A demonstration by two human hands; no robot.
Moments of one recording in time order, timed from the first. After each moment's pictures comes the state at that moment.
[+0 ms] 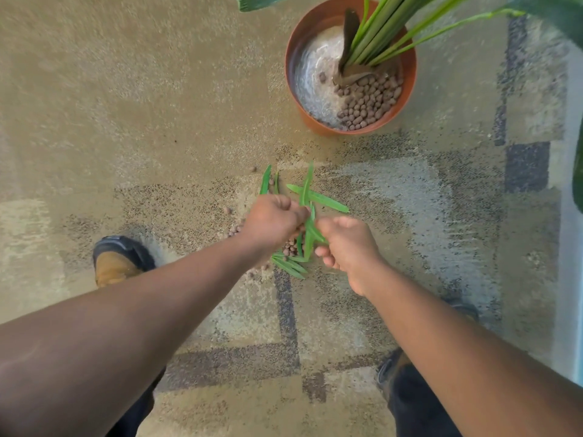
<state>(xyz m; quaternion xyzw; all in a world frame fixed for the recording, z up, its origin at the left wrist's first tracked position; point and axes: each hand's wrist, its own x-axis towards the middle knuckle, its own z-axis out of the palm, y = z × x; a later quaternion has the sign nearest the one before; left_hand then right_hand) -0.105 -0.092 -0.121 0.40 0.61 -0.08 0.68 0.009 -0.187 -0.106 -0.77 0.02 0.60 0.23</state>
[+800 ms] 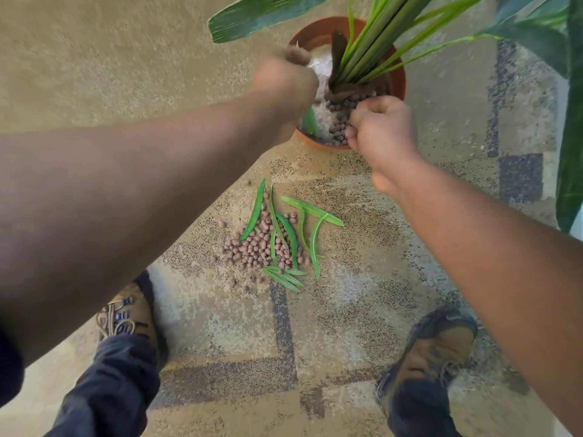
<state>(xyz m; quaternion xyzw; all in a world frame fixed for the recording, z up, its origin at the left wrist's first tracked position) 0.015 0.050 -0.097 0.46 0.64 0.11 0.61 0.110 -0.062 -0.101 -0.82 -0.09 0.41 0.39</state>
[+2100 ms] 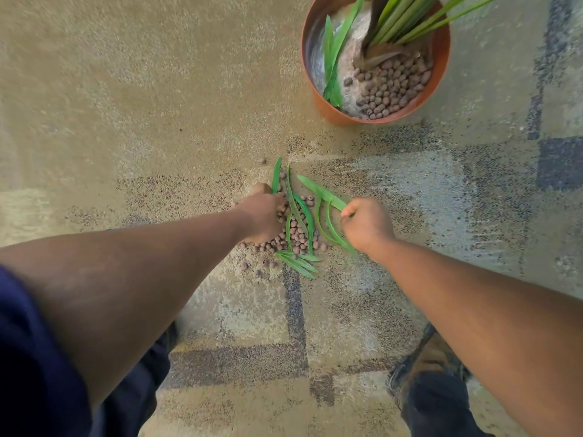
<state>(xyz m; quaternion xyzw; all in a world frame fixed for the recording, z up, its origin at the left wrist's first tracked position) -0.135 -0.065 -0.182 0.69 0.44 -0.37 0.43 0.037 -0.187 -0.200 -0.84 -0.29 0.45 0.01</state>
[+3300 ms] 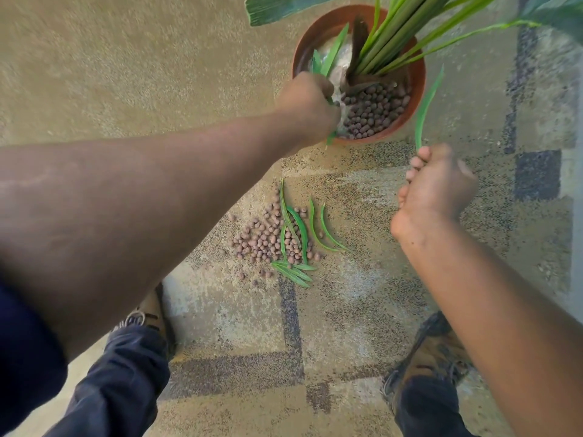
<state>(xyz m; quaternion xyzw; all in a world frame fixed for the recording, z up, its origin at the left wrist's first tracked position) -0.002 0.025 -0.084 0.68 0.54 -0.04 0.50 0.082 -0.121 -0.082 -0.78 0.20 0.25 0.53</state>
